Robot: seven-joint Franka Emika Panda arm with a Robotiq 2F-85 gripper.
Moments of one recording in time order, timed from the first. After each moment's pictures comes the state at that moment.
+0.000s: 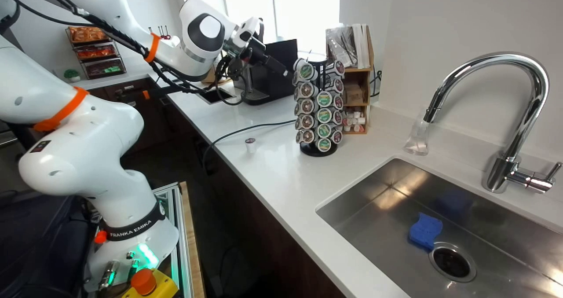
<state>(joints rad) -0.41 -0.60 0.72 -2.67 -0.41 2.95 0.80</state>
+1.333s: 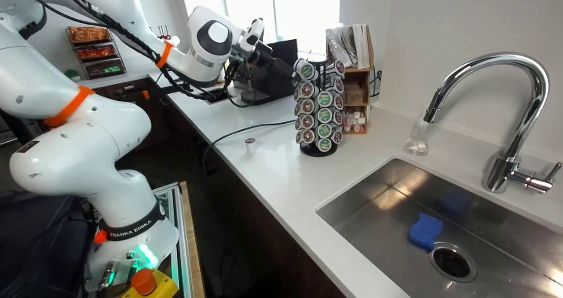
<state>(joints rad) -0.66 -0.62 0.93 -2.64 -0.41 3.05 0.83</state>
